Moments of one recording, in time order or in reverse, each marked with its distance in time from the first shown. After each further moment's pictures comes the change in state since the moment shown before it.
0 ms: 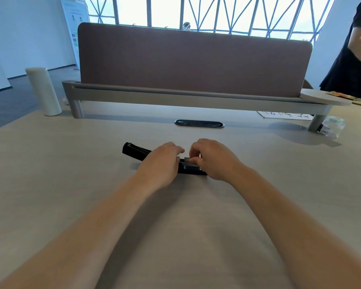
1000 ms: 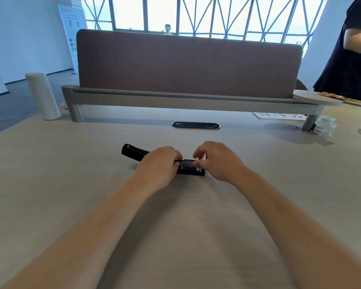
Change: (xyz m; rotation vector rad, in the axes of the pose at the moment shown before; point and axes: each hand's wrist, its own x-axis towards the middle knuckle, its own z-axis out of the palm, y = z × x) left_hand -0.010 0.004 -0.007 0.048 0.026 0.041; right_hand -0.012 0.015 -0.002 0.098 0.034 0.102
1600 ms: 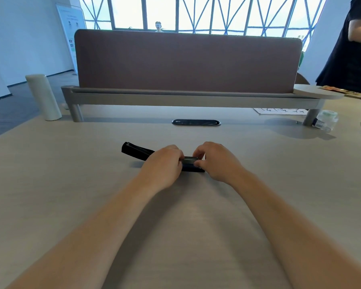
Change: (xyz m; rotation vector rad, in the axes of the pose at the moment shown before) left_hand 0.001 0.011 0.006 -0.003 -0.032 0.007; right_hand -0.006 0.001 0.011 0.006 0.017 0.000
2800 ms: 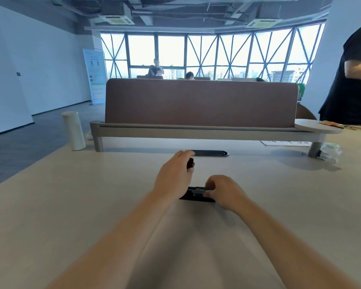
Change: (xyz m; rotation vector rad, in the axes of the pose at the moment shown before) left_hand 0.005 0.009 -0.044 -0.225 0.324 -0.039; right_hand 0.003 -0.010 0.002 0.063 -0.055 0.195
